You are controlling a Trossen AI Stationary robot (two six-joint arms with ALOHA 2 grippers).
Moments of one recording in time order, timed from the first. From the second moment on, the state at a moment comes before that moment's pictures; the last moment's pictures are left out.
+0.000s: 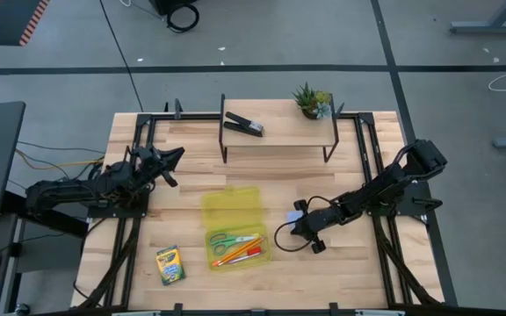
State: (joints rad) left arm 0.12 0.14 0.01 0.28 -0.53 -0.22; right arm 0.38 1.61 0.47 0.33 0.11 -0.03
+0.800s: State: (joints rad) left arm 0.12 0.14 0.01 0.28 -0.53 -0.22; right arm 0.38 1.41 0.50 0.15 0.11 -0.05
